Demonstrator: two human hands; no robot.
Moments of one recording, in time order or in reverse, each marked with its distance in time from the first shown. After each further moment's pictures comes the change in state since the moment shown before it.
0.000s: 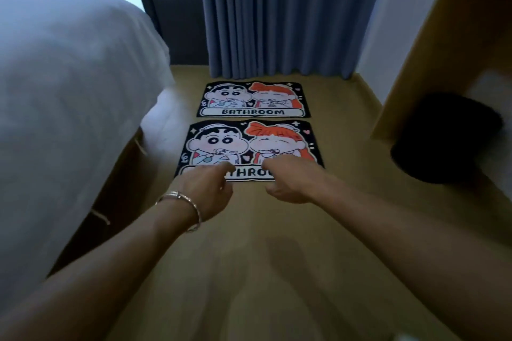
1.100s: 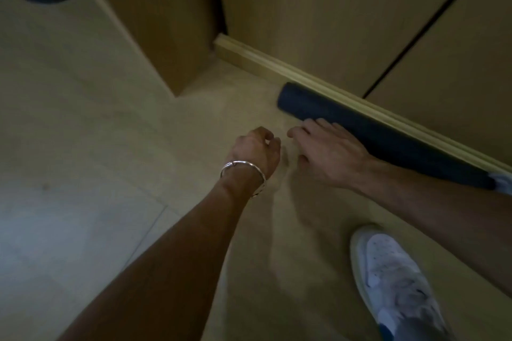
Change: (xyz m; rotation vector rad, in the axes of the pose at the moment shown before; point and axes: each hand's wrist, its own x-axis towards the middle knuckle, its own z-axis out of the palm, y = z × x) left_hand -0.205 0.523 0.387 -0.305 -0.686 0.514; right_hand -0.526 0.225 0.377 0.364 -0.051 0.955
